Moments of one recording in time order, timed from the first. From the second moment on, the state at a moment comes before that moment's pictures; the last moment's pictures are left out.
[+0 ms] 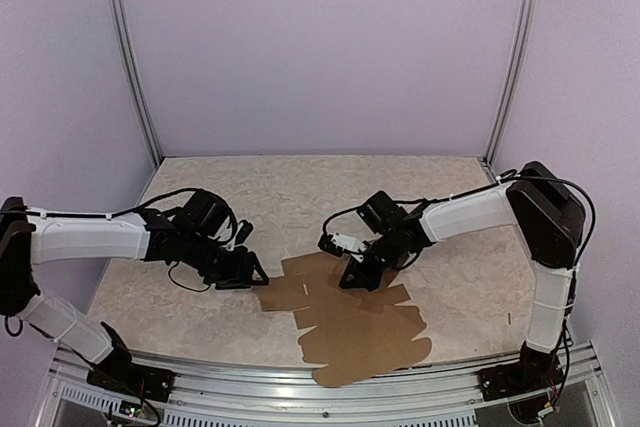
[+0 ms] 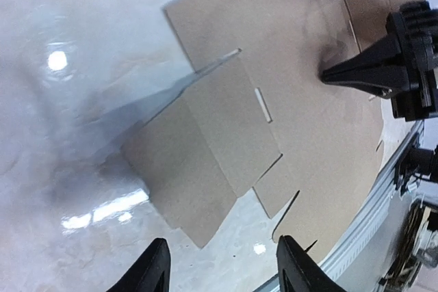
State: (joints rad) left arm -0.71 1.45 0.82 -0.37 0.34 -0.62; right arm 0.79 1.96 1.16 -0.27 -0.44 -0.32
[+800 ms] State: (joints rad) left arm -0.79 1.55 0.67 -0.09 0.19 -0.69; right arm 0.79 1.99 1.18 -0.24 -0.49 -0.31
